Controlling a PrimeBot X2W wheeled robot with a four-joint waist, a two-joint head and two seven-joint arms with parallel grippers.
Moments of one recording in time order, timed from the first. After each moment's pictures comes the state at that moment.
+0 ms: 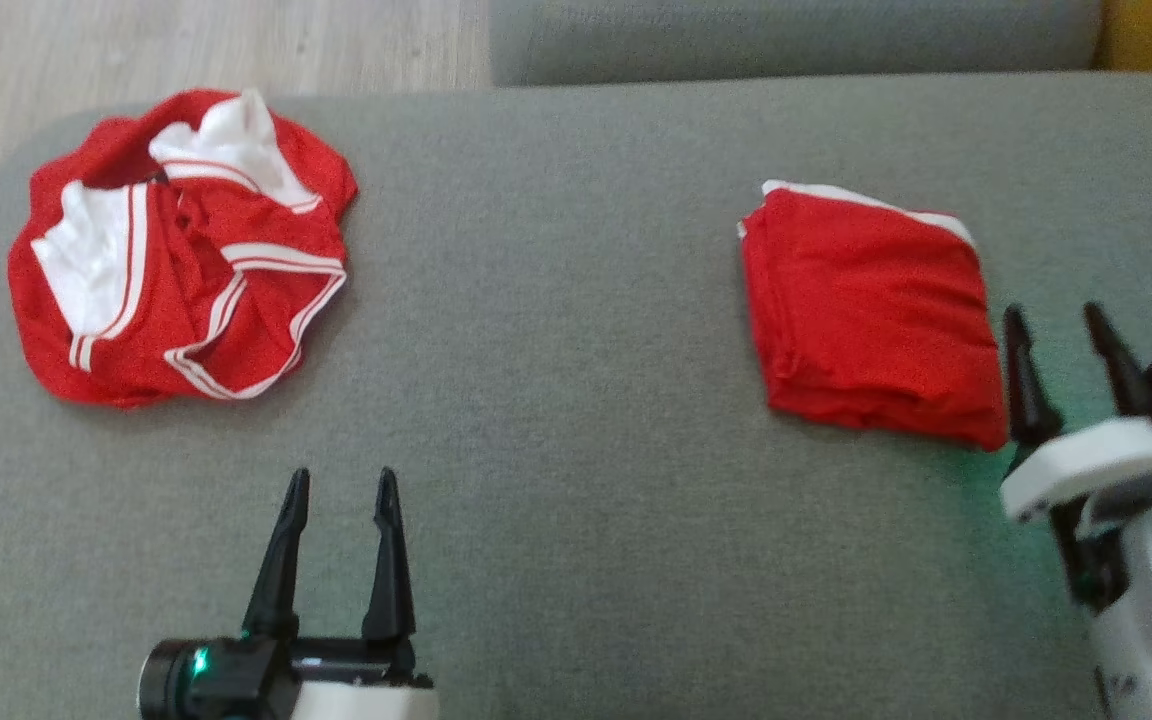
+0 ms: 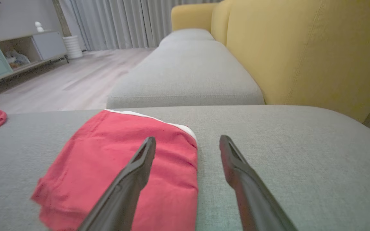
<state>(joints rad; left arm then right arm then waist) 0.12 0.05 -0.24 0.01 -0.17 0.10 -0.26 -0.28 -0.20 -0.03 0.51 0.18 0.13 -0.17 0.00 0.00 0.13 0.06</state>
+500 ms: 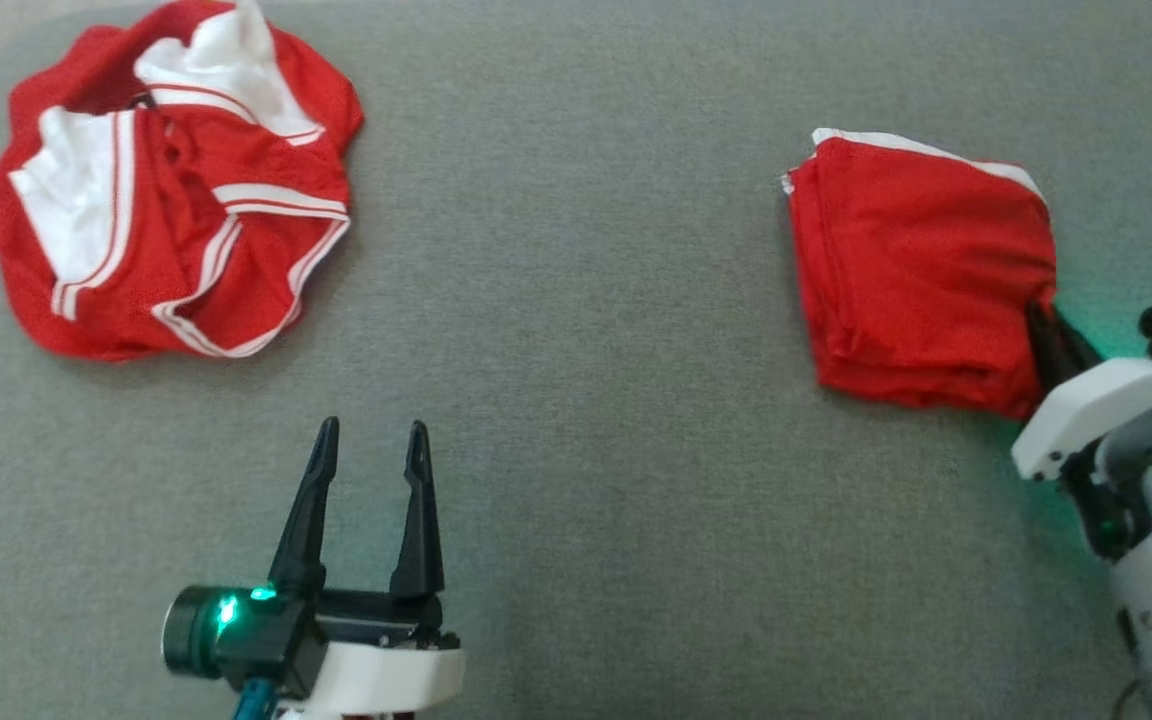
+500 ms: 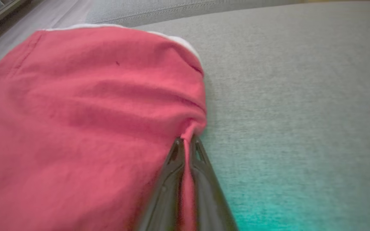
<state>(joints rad) 0.04 0.05 -0.31 0.00 -0.18 0.12 -0.26 -0.45 -0.28 0.09 0.73 0.39 0.13 0.04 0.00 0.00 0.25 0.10</state>
